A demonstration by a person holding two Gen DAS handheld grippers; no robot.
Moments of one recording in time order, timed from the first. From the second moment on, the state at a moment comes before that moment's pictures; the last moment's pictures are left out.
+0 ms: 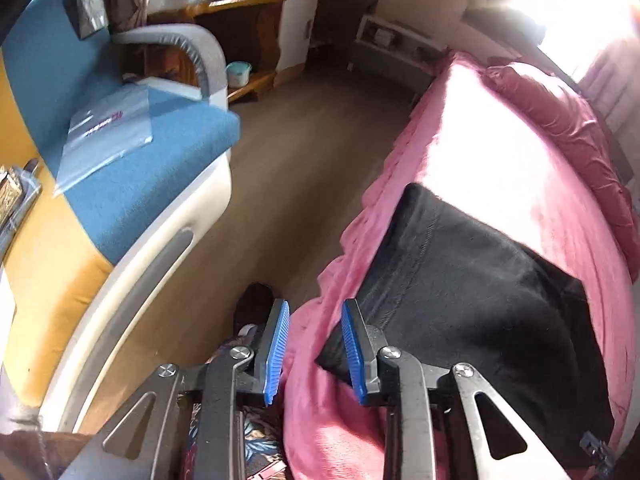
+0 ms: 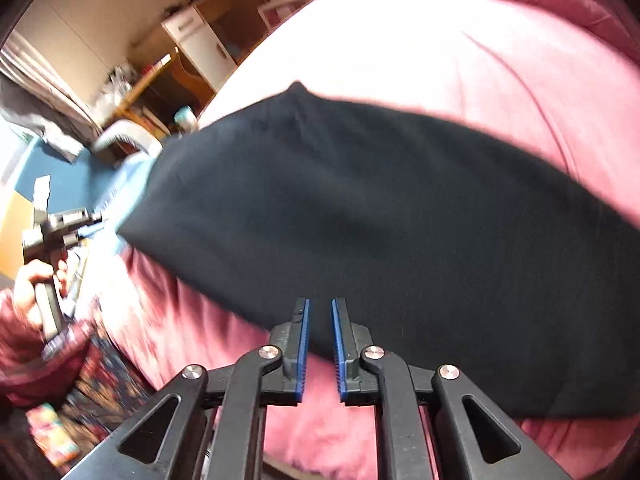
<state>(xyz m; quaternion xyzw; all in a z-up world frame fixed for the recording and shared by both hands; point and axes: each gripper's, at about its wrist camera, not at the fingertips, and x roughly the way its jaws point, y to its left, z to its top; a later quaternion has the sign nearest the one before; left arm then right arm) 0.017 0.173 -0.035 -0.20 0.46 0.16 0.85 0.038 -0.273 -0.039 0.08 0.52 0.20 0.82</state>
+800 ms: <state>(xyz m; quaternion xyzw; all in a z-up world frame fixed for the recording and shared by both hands) 0.027 -0.030 -0.090 -0.05 0.55 -0.25 0.80 0.228 -0.198 -0.042 0.08 0.55 0.22 0.80</state>
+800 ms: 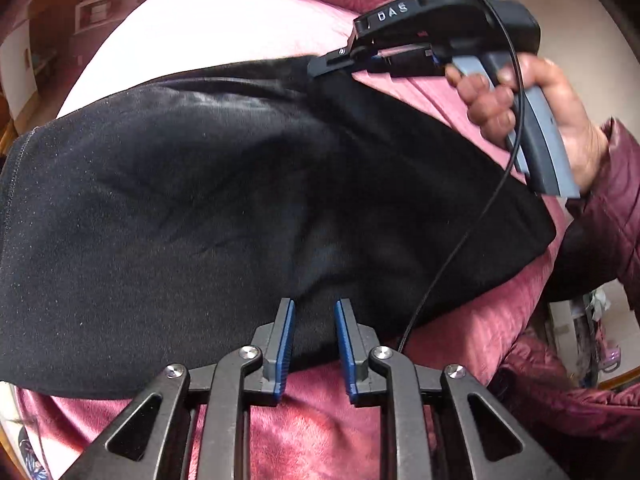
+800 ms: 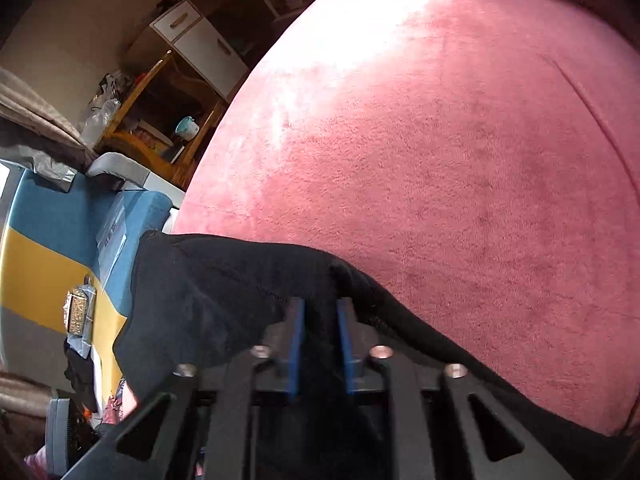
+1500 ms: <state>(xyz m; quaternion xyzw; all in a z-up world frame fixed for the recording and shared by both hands) 0.038 0.071 -0.068 -0.15 0.53 -0.13 0.82 0.049 -0.181 -0.041 -0.03 0.54 0.33 0.78</state>
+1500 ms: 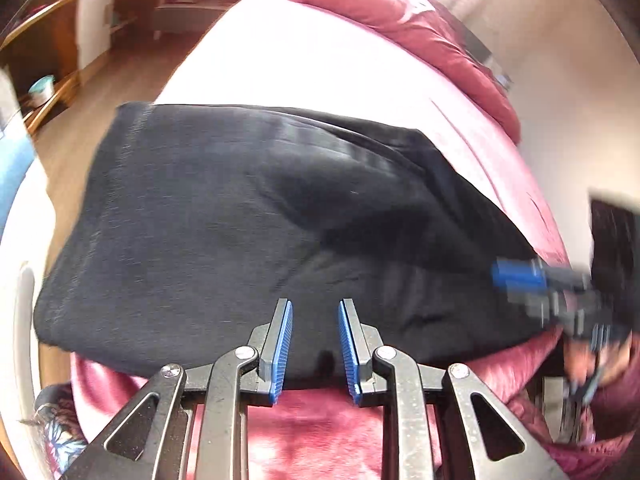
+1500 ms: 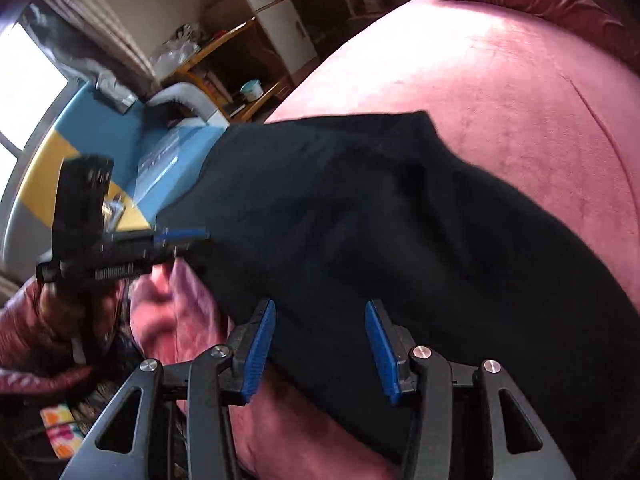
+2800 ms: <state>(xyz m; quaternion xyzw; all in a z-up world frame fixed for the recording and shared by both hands) 0.021 0.192 -0.086 -0.23 0.53 0.08 0.81 0.009 -0.165 -0.073 -0.09 0.54 0.31 0.78</state>
